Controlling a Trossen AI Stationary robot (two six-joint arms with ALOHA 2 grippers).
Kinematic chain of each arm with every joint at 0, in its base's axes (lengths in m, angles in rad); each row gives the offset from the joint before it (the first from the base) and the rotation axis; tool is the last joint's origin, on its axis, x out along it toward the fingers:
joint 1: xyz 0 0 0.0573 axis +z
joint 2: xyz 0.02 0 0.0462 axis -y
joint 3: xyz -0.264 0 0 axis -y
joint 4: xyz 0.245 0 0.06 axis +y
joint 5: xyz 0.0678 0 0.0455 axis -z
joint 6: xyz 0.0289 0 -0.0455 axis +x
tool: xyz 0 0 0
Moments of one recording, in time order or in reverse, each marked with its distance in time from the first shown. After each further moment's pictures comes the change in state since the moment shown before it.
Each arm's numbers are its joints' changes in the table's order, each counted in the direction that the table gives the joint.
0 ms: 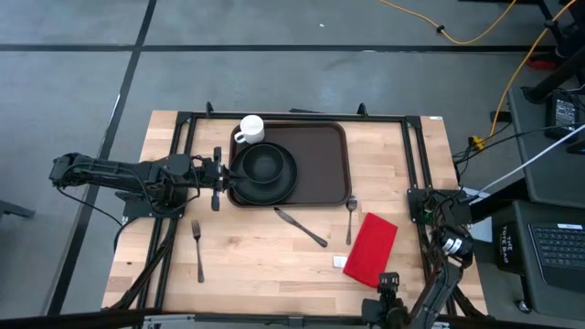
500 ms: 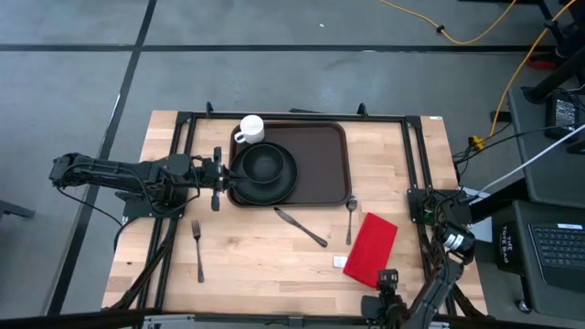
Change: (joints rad) left arm 0.000 0.000 0.000 0.001 0.002 0.008; right arm -0.013 0.031 -0.057 -0.054 0.002 -0.004
